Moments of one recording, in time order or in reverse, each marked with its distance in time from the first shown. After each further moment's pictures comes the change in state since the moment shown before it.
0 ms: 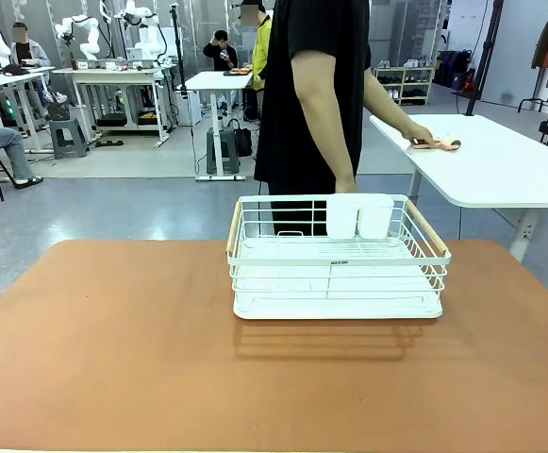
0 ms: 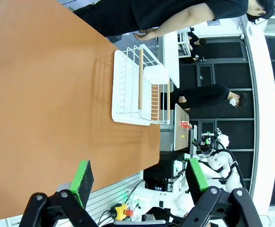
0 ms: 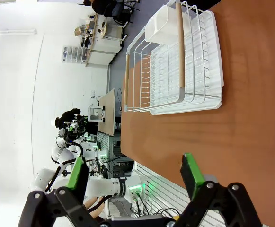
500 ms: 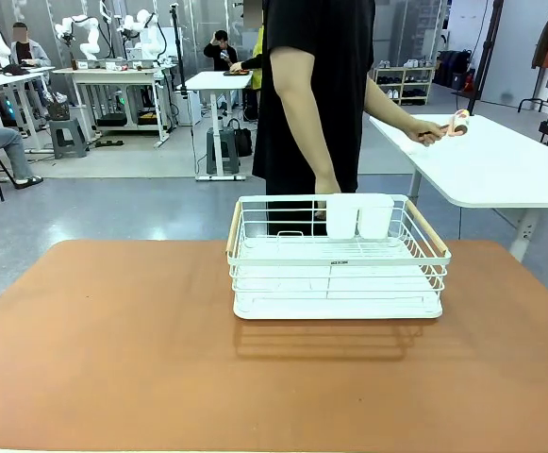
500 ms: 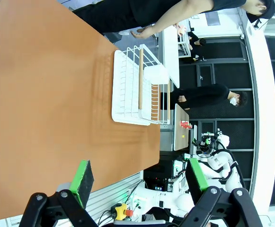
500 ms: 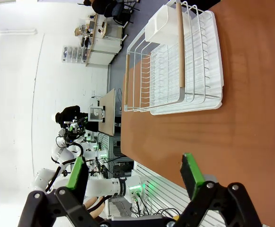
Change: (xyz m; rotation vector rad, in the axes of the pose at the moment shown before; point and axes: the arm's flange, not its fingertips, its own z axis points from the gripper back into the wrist) left arm 0.000 0.000 0.000 0.000 0.000 0.000; right arm 0.000 0.000 0.000 0.000 0.000 0.000
